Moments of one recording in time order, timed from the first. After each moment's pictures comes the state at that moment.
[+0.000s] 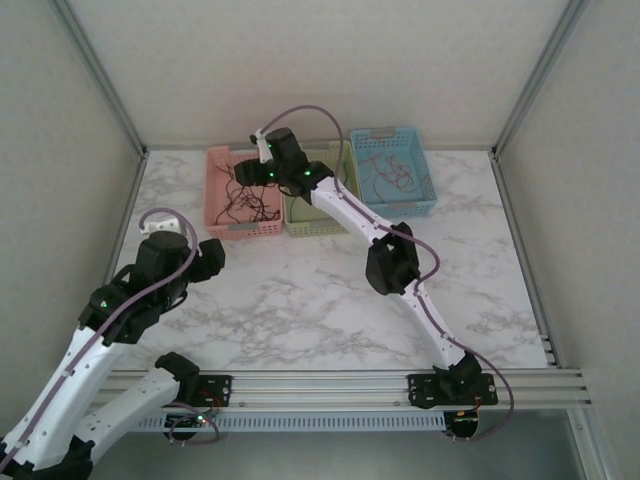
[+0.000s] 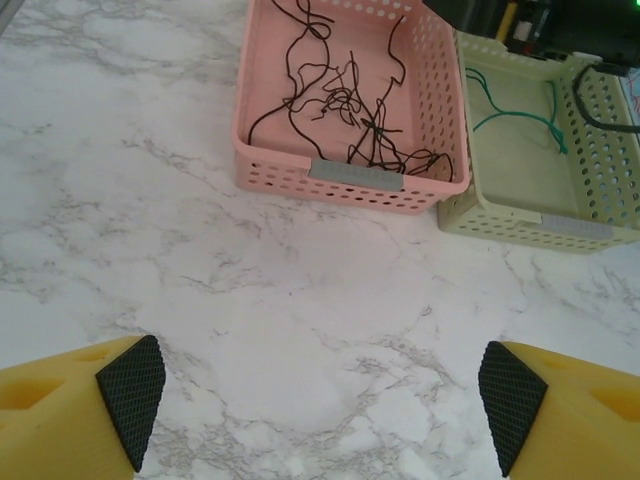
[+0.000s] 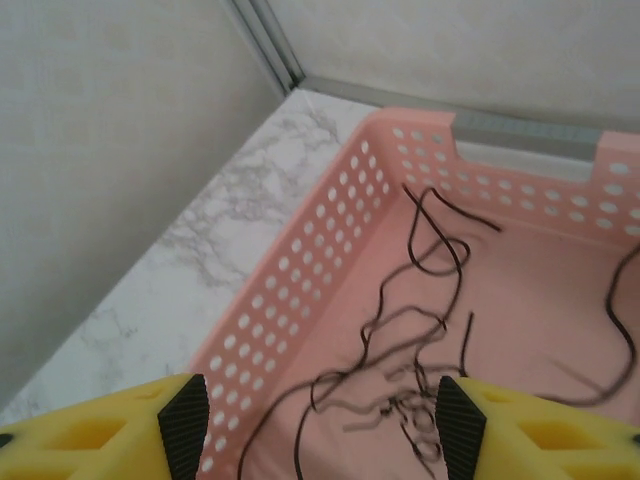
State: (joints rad) left arm -0.52 0.73 1.00 -0.95 -0.37 -0.61; right arm 0.75 2.52 2.49 -0.45 -0.21 0.31
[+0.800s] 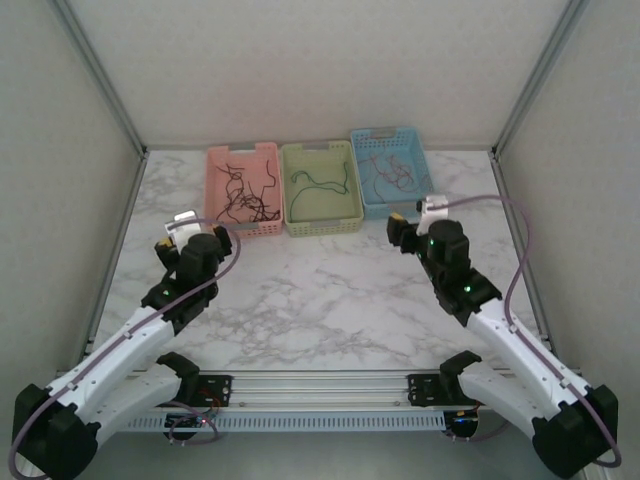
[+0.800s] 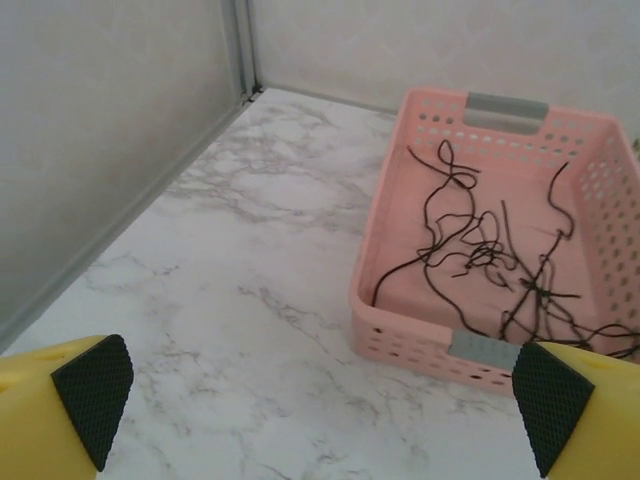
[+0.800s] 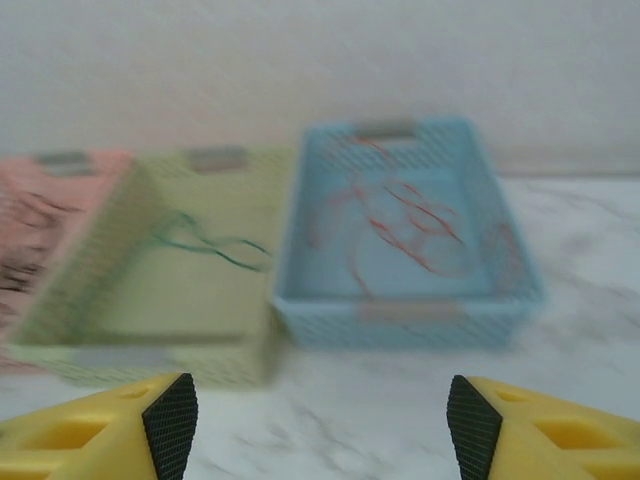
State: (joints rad) left arm -0.51 0.87 0.56 -0.16 -0.84 -0.36; right arm 0.48 0.86 0.64 -0.11 0.29 0.18
